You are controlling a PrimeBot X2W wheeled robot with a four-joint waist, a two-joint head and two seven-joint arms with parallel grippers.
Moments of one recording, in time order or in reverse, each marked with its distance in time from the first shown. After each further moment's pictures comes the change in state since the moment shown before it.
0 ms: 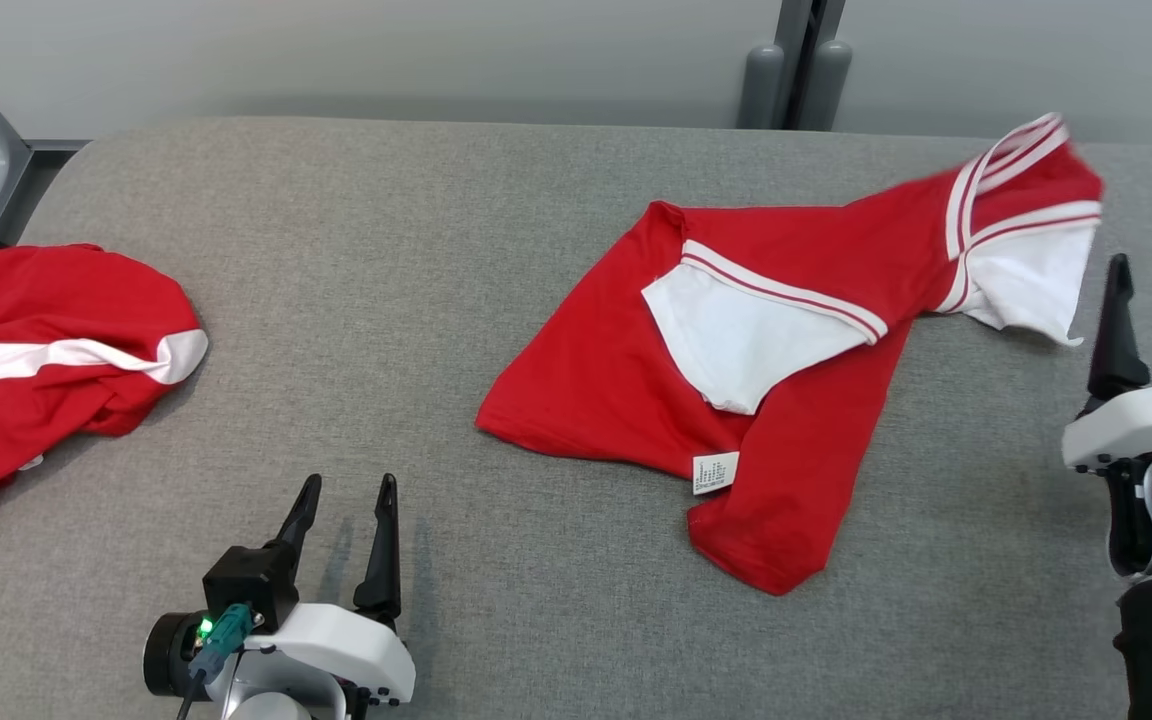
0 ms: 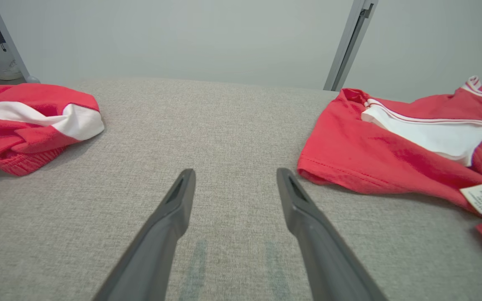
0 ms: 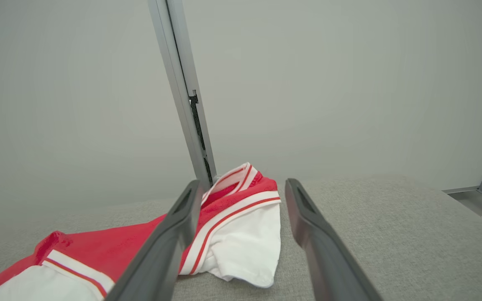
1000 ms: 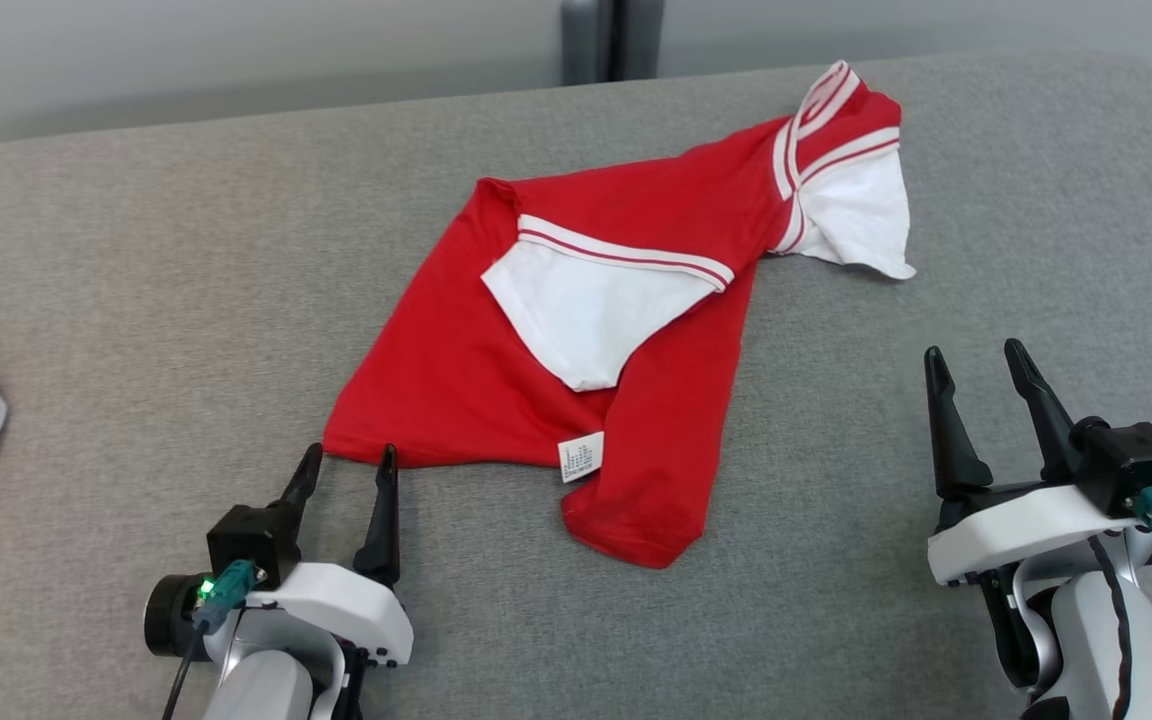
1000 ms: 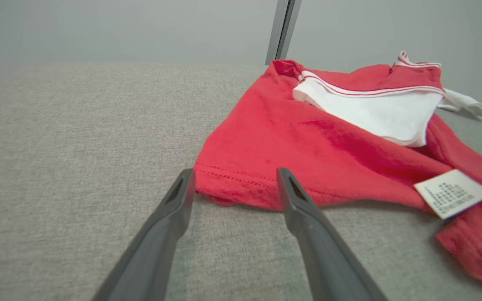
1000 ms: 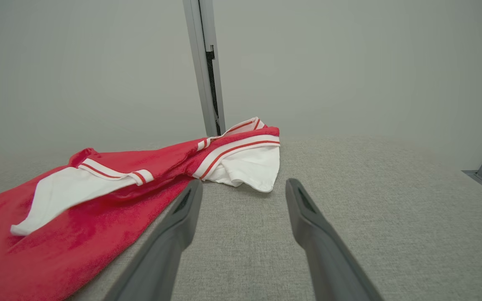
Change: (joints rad) left arm -0.084 0.000 -0.007 0.085 0.001 -0.017 0.000; right arm 0.231 0.041 0.282 -0.245 0.047 0.000 0.000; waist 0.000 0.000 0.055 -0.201
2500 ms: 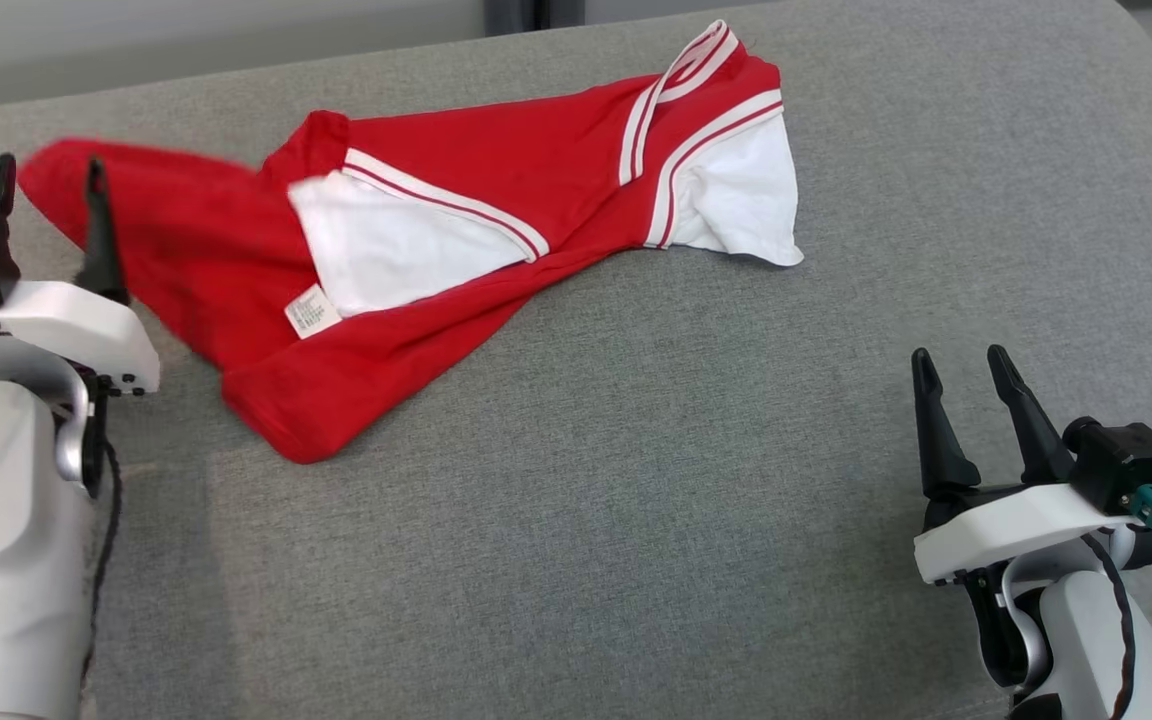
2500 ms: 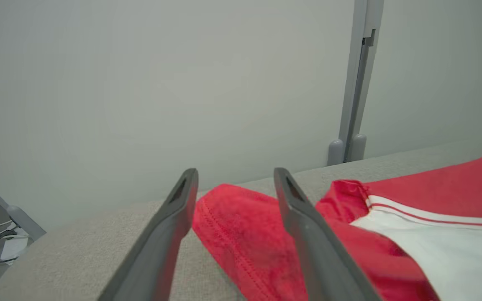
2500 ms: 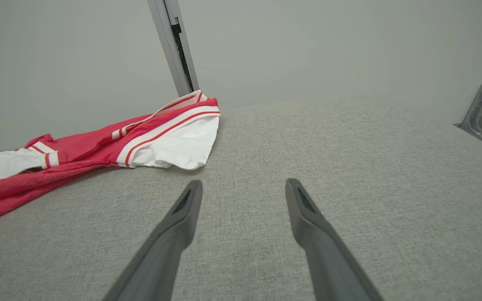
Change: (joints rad) left arm -0.501 0.240 0.157 0.267 0.158 -0.050 0.000; right arm -0.011 0.005 0.035 0.025 0.107 0.000 0.000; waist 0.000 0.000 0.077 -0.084
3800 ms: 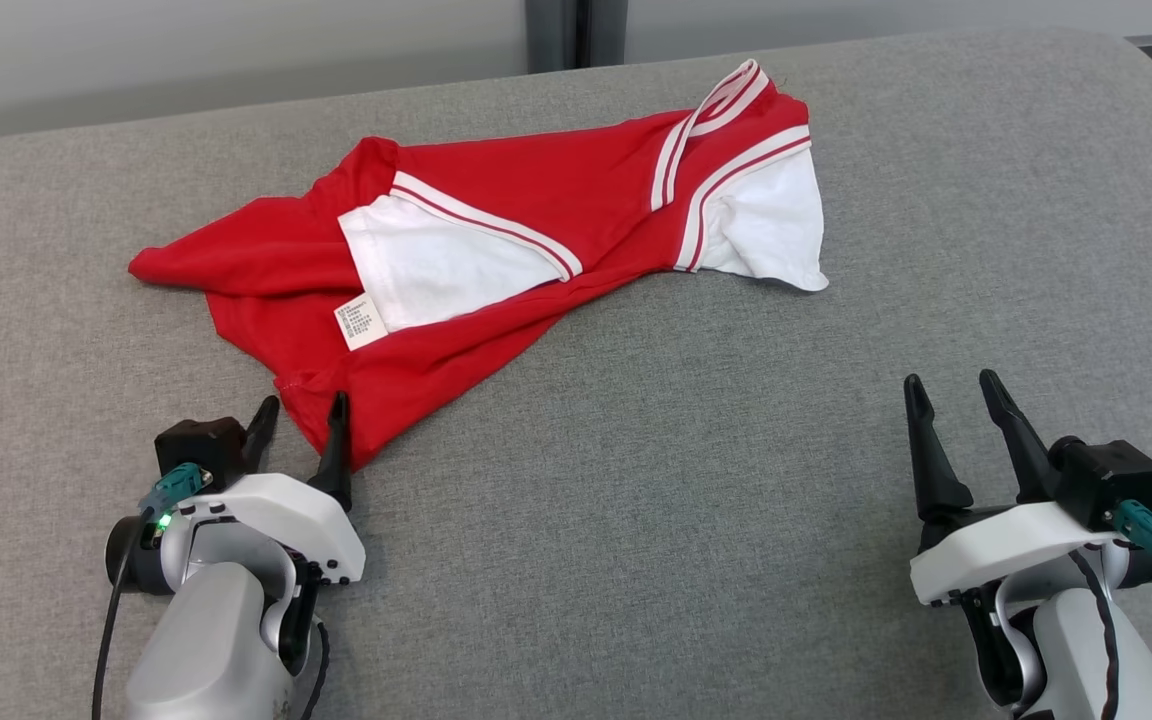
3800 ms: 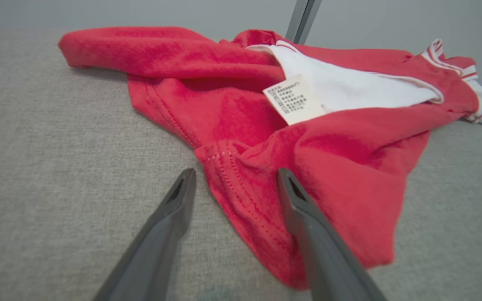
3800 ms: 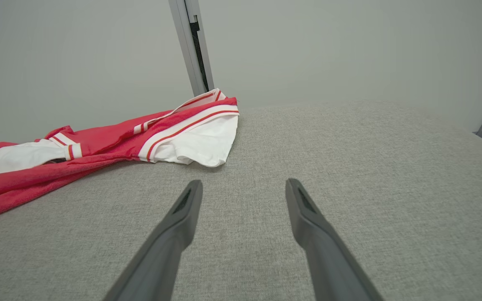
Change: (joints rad) left arm 0.215 -0.239 -0.035 0.150 -0.153 -0.063 0.000; right arm 0.017 0.001 0.001 0.033 -0.038 0.000 0.000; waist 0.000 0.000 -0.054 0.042
